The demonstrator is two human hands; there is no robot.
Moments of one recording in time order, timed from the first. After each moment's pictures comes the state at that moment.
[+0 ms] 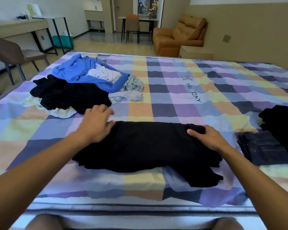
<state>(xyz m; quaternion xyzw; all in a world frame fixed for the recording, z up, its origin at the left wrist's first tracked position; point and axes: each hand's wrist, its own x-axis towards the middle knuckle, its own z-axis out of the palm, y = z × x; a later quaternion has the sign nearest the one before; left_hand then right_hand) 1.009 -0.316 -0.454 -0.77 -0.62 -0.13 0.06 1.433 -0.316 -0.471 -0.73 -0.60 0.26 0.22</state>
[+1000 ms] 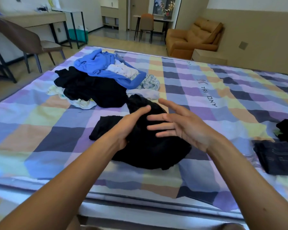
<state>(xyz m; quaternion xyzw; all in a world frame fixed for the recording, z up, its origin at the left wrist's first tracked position) 1.067 -0.390 -0.405 -0.36 -0.48 -0.42 -0.68 1.259 -0.388 -0.358 -0.38 -0.60 0.63 0.30</state>
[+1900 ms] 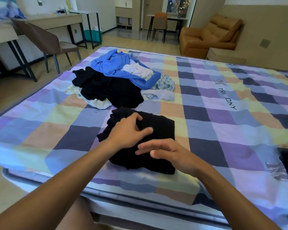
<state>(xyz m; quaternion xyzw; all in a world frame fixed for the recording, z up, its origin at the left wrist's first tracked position) 1.009 -0.388 -0.435 -0.65 -0.68 -0.26 -0.23 1.218 -0.403 -0.431 -0.30 -0.76 0.55 0.16</state>
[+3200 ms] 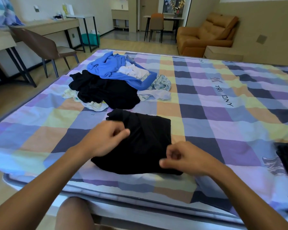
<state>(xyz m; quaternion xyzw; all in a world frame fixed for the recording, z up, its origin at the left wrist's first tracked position) 0.963 -0.416 -0.433 -0.74 -0.60 -0.26 -0.18 1.263 -0.398 -0.436 -0.46 -0.82 0.33 0.05</state>
